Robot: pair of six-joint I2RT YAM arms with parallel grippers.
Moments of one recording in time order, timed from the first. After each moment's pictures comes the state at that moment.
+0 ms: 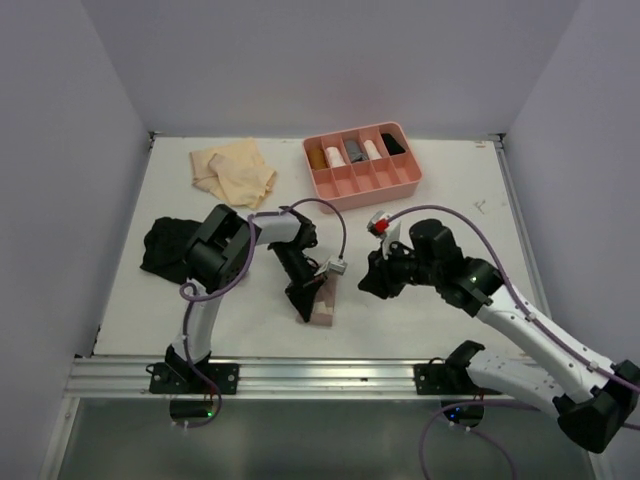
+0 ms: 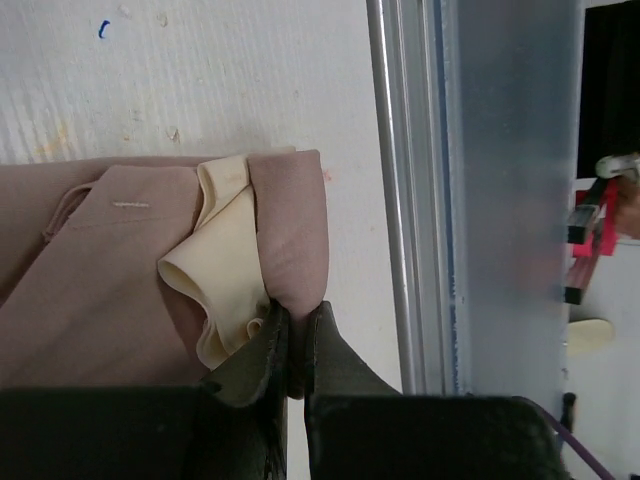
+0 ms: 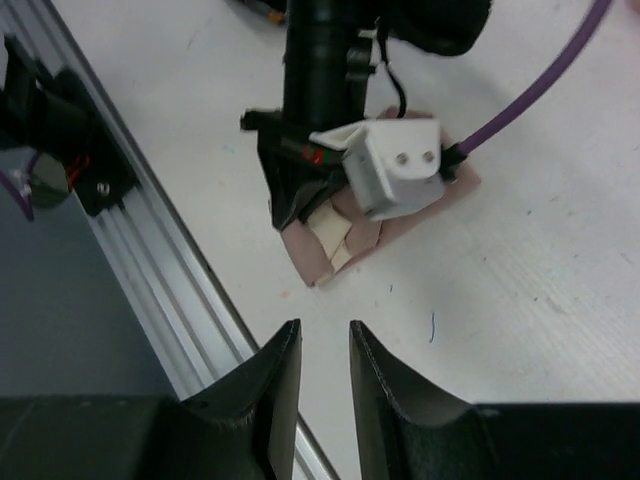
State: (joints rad) left arm -0.64 2.16 1.35 -1.19 0.93 1.06; right arm 0.63 0.89 0.84 -0.54 -0.39 0.13
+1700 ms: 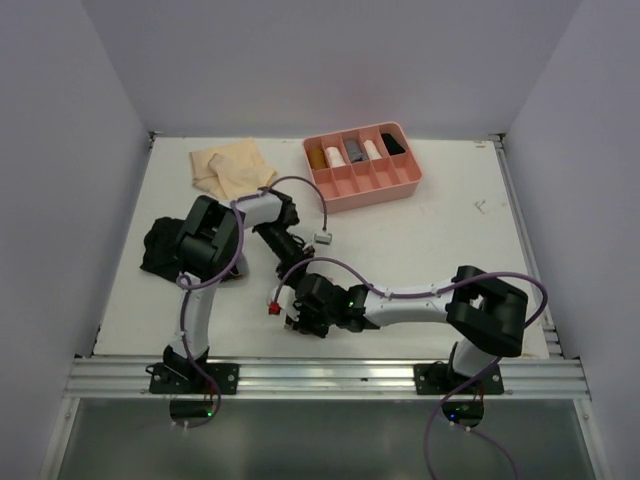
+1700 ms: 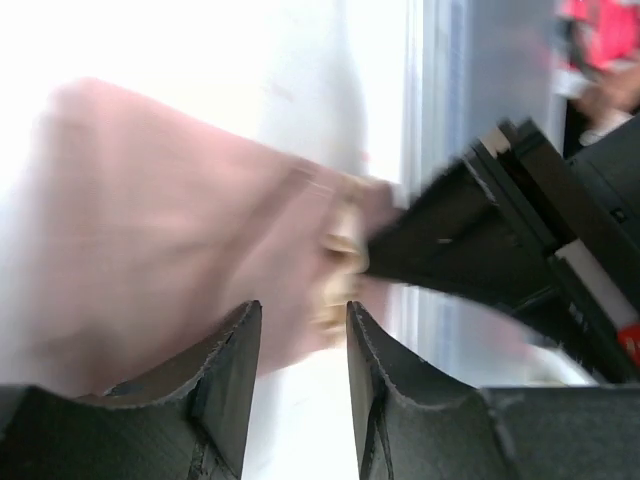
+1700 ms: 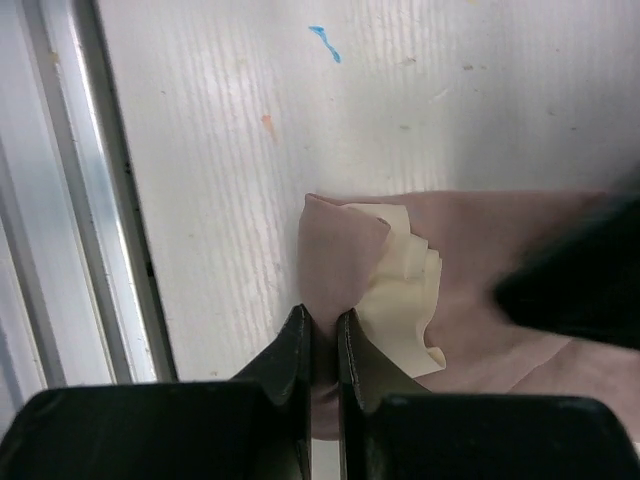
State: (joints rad) left arm -0.50 2.22 1.44 -1.35 0.98 1.03; right arm 1.21 1.67 0.86 -0.09 -0.11 -0.15
